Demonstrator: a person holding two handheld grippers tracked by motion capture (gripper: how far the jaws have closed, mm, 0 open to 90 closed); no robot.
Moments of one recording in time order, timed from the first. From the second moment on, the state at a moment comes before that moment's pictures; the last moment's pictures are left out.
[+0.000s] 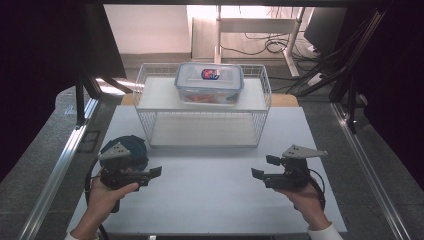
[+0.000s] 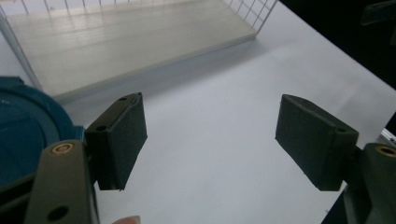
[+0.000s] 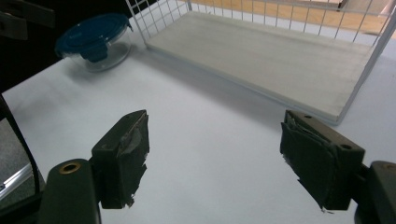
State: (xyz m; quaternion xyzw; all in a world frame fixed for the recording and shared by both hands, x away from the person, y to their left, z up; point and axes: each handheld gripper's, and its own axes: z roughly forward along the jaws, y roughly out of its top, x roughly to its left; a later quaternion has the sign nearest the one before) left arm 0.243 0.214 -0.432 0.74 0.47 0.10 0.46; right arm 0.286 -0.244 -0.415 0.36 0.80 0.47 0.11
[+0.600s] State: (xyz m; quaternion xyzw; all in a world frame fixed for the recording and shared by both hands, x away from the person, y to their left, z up) left arm 0.241 0.213 -0.444 0.75 0.48 0.11 0.45; right arm 0.285 -0.242 -0.423 0.37 0.80 0.46 0.10
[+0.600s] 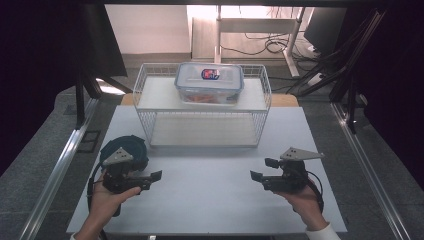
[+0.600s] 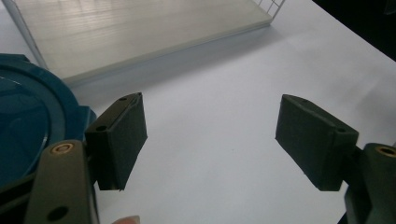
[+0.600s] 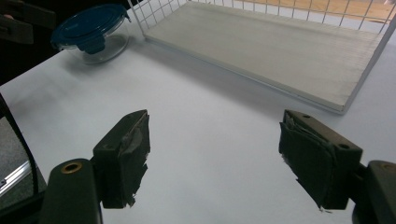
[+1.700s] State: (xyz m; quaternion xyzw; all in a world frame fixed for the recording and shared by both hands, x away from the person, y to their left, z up) left arm 0.355 0.349 -0.448 0.73 0.58 0.15 0.32; right arm 0.292 -0.233 -0.442 0.38 0.82 0.43 0.08
